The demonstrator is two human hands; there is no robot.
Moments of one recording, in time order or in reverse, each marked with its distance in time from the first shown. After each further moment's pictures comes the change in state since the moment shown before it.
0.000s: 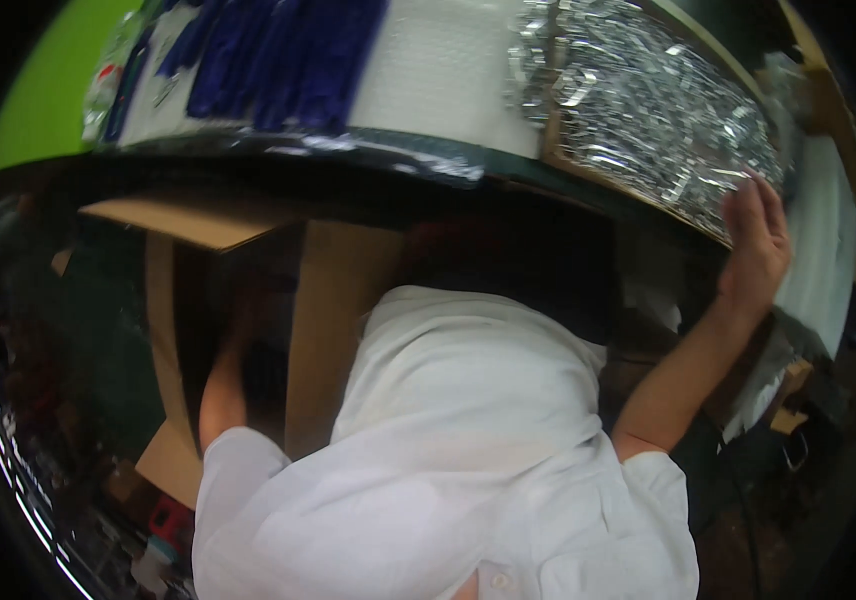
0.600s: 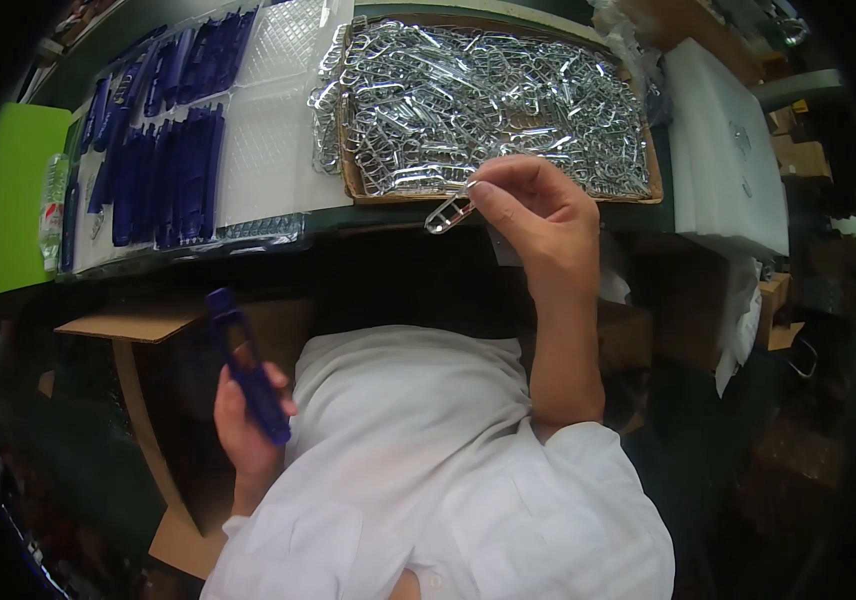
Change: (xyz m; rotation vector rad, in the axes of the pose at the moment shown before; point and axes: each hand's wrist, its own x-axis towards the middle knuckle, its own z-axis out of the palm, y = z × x) left_hand -0.073 0.309 -0.155 -1.831 0.320 -0.011; right_hand -0.074 -0.058 0.068 0.196 -0.311 0.006
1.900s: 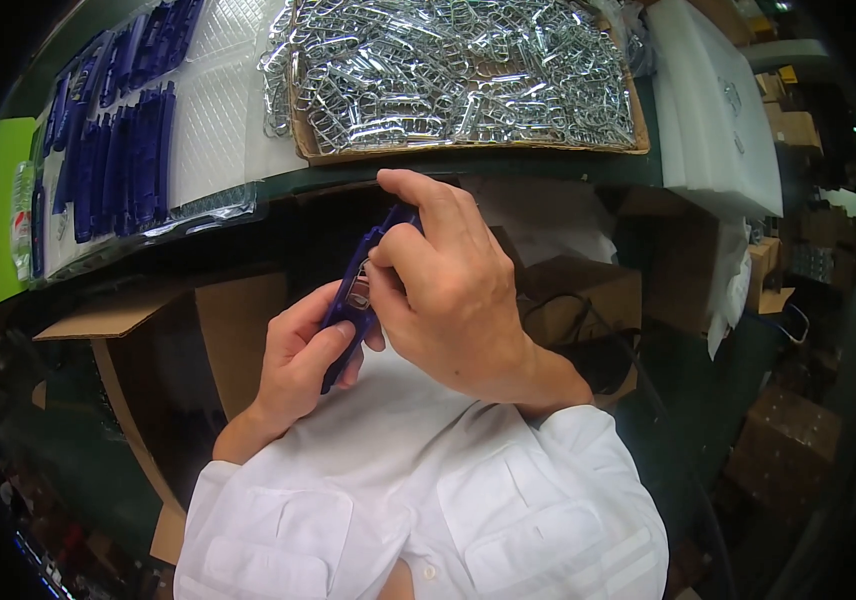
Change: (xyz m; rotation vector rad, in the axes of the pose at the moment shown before) left_hand 0.061 -0.003 0.099 0.184 -0.582 -0.293; right_hand -0.065 -0.009 0.033 -0.829 -0.247 -0.361
